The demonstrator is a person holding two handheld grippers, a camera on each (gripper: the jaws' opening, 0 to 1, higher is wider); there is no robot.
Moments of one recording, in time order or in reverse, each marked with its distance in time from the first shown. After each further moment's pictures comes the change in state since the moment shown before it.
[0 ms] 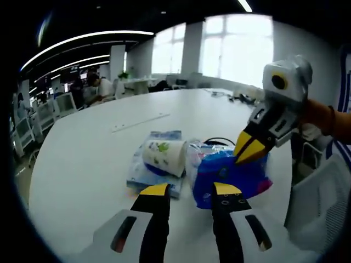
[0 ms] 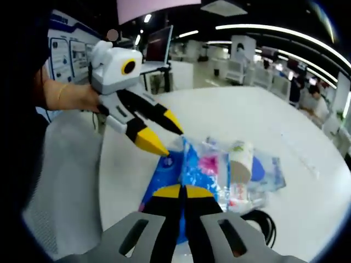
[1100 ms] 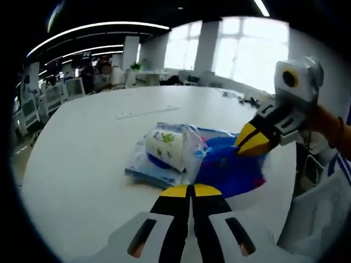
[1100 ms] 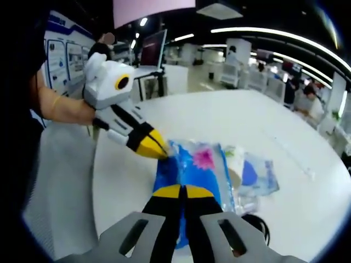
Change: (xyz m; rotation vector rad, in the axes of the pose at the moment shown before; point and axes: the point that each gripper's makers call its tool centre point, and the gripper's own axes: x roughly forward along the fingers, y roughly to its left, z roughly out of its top) left arm 0.008 0.005 -0.008 -0.186 0.007 0.073; right arm -0.001 -0.018 0.009 0.023 -0.037 -0.057
